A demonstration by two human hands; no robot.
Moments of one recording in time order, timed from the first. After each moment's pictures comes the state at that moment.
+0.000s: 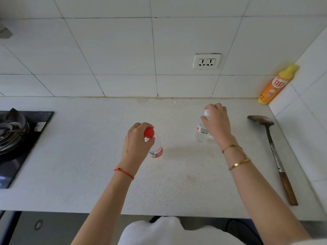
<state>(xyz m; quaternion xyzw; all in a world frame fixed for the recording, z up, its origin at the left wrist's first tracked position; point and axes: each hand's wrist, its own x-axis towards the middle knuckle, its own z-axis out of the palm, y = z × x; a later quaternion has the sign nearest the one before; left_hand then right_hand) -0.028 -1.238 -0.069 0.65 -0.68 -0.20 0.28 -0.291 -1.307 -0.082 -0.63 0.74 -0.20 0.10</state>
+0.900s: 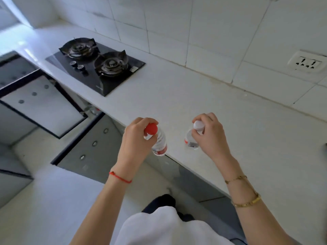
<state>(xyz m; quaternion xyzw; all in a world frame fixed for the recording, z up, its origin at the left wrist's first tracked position) 0.034 -0.970 -0.037 0.80 -0.47 -0.09 0.36 -0.142 -1.105 -0.059 -0.83 0.43 -0.25 0.26</state>
